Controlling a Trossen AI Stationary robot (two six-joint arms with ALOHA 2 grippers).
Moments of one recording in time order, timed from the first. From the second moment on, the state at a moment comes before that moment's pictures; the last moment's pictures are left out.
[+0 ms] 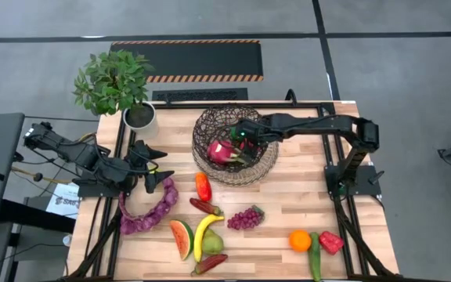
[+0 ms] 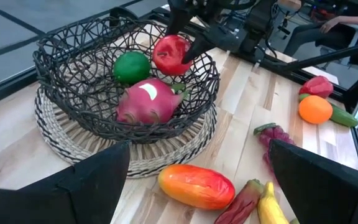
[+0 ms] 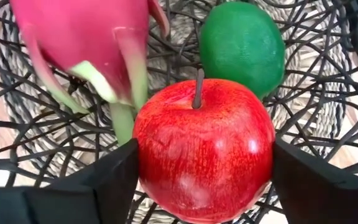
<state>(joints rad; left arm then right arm) -0.43 0.65 0.68 -0.58 -0.66 -0.65 -0.22 1.74 1.39 -0.86 0.21 0.28</state>
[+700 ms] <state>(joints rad) -0.43 0.65 0.68 -0.58 -0.65 -0.65 -0.19 1.74 1.50 -1.03 0.16 0.25</state>
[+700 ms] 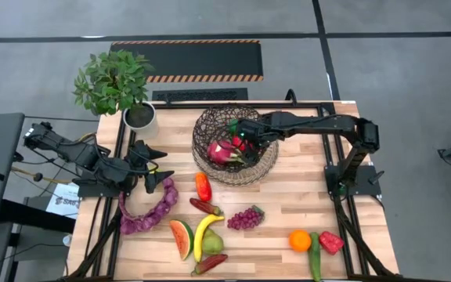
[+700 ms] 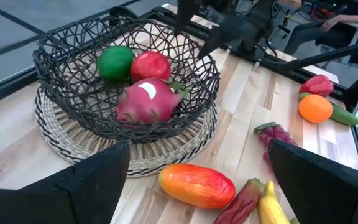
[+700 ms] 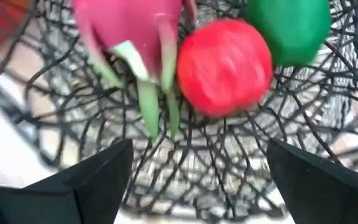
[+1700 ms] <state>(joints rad) -0.43 0.65 0.68 -0.59 -0.64 -0.65 0.91 1.58 1.36 -1.24 0.16 1.65</state>
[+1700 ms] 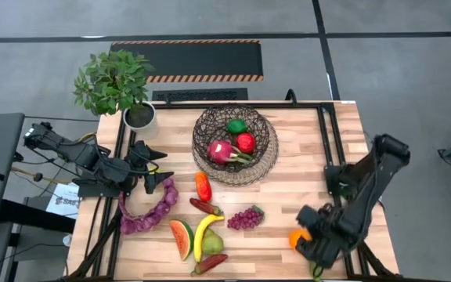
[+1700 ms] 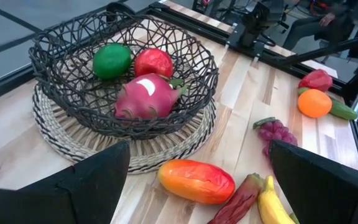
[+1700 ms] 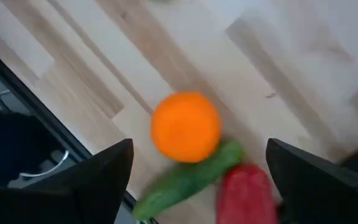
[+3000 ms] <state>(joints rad) -0.43 0.65 0.68 -0.59 -0.65 -0.64 0.92 1.72 1.08 -0.91 0.11 1.55</state>
